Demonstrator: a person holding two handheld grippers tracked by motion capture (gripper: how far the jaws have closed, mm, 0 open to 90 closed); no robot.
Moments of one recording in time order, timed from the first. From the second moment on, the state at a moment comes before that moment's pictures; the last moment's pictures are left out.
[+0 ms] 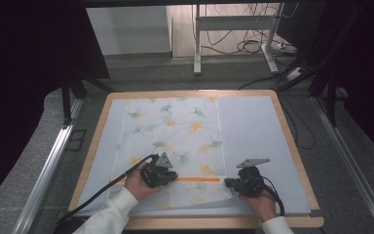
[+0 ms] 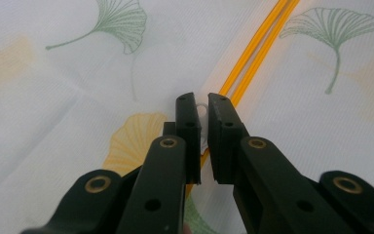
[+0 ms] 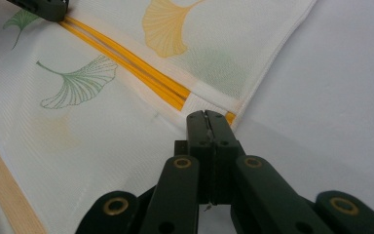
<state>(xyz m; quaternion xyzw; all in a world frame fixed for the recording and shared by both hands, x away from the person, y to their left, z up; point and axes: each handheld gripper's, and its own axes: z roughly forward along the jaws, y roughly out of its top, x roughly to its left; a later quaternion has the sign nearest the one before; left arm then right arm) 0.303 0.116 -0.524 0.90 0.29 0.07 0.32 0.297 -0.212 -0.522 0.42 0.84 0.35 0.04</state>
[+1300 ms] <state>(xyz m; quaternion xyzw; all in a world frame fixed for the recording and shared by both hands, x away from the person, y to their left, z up) 0.294 0.176 -0.527 0.88 0.34 0.07 0.32 0.297 -0.212 -0.522 0.42 0.84 0.35 0.04</state>
